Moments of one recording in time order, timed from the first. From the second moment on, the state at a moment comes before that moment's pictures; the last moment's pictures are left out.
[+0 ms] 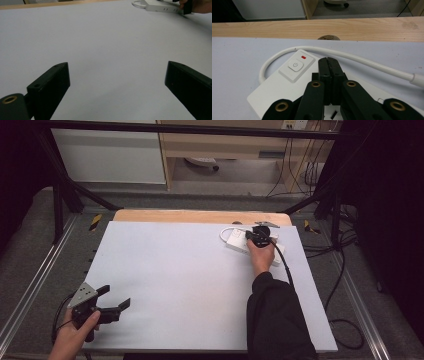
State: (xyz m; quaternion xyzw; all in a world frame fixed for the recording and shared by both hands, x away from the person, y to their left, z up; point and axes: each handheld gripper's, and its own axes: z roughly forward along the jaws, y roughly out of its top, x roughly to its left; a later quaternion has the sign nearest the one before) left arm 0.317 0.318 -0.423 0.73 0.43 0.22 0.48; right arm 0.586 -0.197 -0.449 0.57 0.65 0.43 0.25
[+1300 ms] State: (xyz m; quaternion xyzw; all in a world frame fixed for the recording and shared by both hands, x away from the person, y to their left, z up) left arm 0.317 0.319 -0.423 0.73 0.43 0.22 0.48; right arm 0.583 -0.204 -0.441 0.58 0.65 0.43 0.25
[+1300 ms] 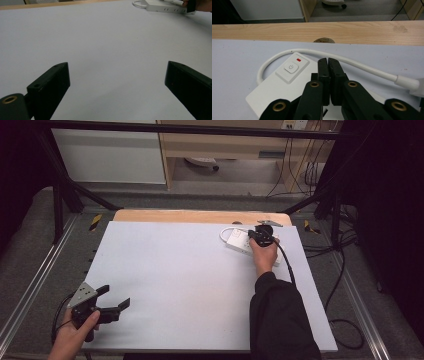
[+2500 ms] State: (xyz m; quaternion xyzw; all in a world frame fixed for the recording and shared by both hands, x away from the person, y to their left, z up) left arm 0.317 0.319 -0.424 0.73 0.43 0.22 0.47; right arm 0.570 -0.208 -0.416 0.54 0.67 0.44 0.26
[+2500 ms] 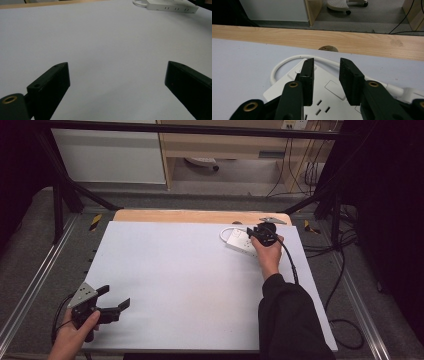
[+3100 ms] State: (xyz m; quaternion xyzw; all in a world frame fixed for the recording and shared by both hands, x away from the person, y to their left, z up) left arm 0.317 0.320 -0.424 0.73 0.44 0.22 0.47; right arm 0.556 -0.208 -0.396 0.54 0.67 0.44 0.25
